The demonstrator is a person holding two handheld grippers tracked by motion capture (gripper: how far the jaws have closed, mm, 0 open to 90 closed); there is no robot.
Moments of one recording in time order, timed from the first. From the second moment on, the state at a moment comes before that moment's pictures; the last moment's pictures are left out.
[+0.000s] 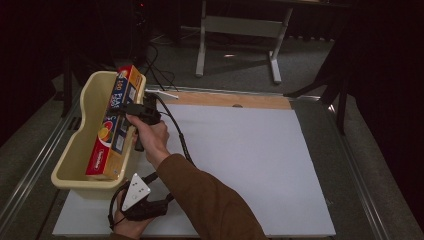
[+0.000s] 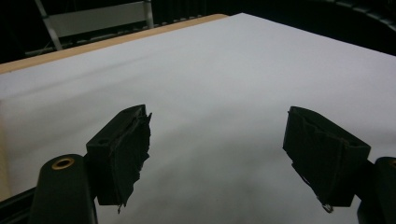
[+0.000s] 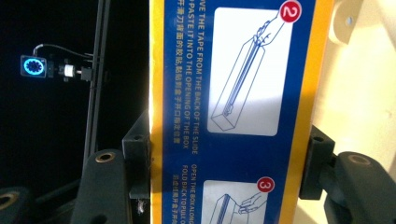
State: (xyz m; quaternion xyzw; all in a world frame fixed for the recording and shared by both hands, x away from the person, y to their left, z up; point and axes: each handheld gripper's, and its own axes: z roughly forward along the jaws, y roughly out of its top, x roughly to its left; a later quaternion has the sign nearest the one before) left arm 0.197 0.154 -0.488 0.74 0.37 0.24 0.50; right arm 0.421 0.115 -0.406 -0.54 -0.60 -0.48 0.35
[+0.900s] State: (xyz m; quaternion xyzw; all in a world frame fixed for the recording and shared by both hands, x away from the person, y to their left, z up) left arm 0.197 0.156 -0.487 0.74 0.37 0.25 0.51; right arm 0.424 0.114 -0.409 -0.55 -0.63 -0.44 0.32
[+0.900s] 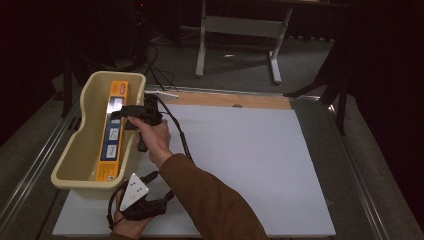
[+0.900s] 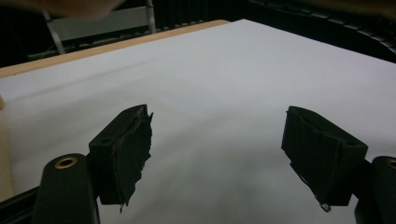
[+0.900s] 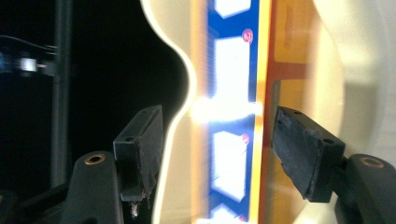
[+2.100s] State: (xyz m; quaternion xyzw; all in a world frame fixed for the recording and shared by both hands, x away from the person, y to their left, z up) left arm 0.200 0.154 -0.488 0.73 0.38 0.25 0.51; right arm 0.382 -0.003 -0.380 -0.35 -0.84 -0.41 -0.02
